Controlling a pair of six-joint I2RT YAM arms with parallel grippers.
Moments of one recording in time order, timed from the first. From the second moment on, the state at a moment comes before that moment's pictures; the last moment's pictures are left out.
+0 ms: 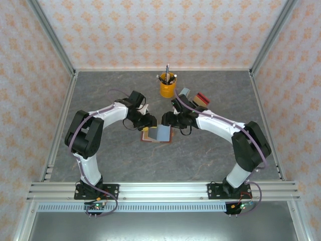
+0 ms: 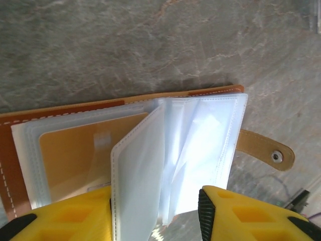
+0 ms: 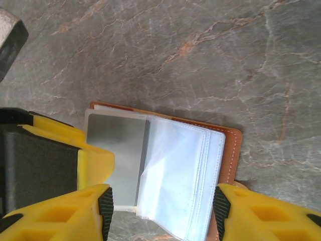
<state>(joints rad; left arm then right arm) -0.37 1.85 1.19 -0.58 0.56 -0.55 0.64 1.66 1.12 -0.43 -0.18 0.69</state>
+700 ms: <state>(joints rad) -0.47 1.86 1.21 -0.43 0.63 -0.72 0.64 1.53 1.08 -0.45 0.06 0.73</state>
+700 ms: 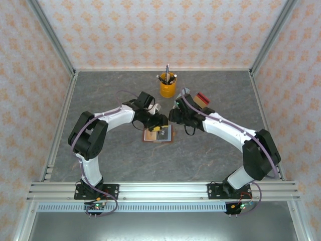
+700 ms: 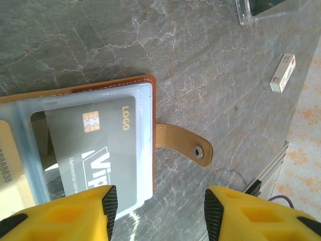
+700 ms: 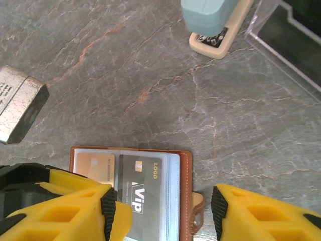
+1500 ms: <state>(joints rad) -0.33 1.76 1.07 -0.42 0.53 -0.79 0.71 1.81 1.24 -0.56 -0.05 0.72</state>
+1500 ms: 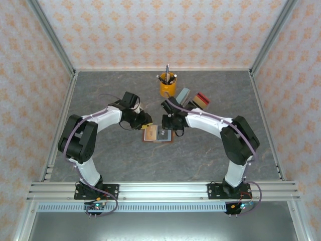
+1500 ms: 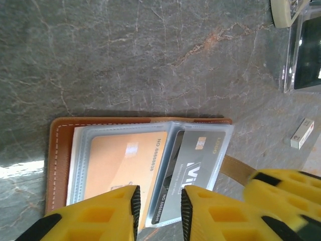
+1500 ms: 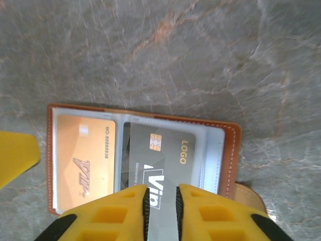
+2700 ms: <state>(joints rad) -0.41 1.89 1.13 -0.40 0.58 -0.79 0.70 1.91 1.27 -0.63 -0.05 0.73</state>
